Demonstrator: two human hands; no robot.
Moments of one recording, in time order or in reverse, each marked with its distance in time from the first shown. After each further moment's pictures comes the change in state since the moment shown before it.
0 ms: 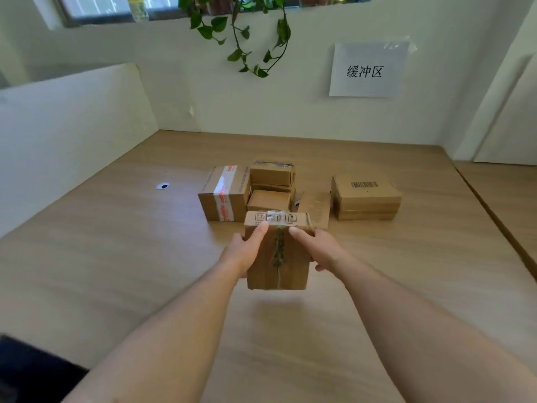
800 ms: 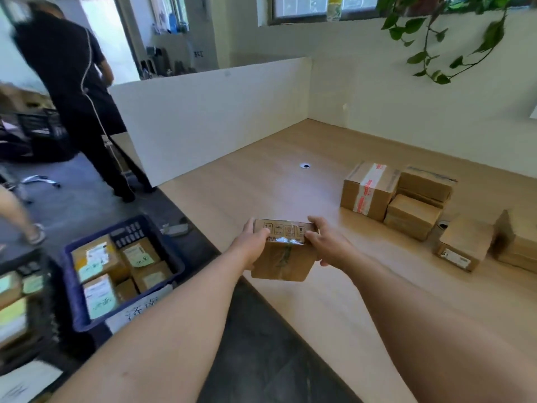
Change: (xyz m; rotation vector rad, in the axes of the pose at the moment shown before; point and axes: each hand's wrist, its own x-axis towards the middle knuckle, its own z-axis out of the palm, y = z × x) left_hand -0.125 -0.141 -0.192 -0.103 0.350 -0.095; right_hand -0.092 -0.084 0.200 -0.357 -0.366 -0.463
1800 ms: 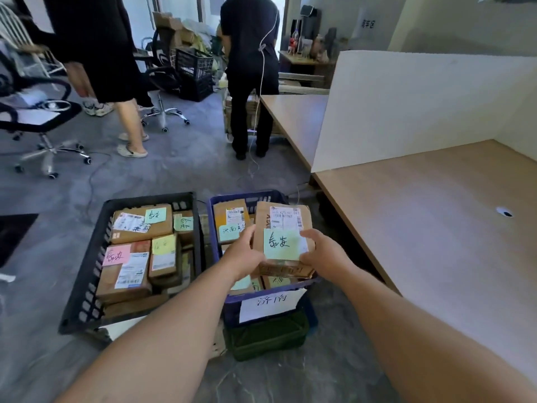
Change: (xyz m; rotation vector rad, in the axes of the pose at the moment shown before) left_hand 0.028 -0.265 -0.372 -0.279 0.282 -0.159; right_hand 0.075 -0.284 0.378 -0.306 -0.351 -0.269
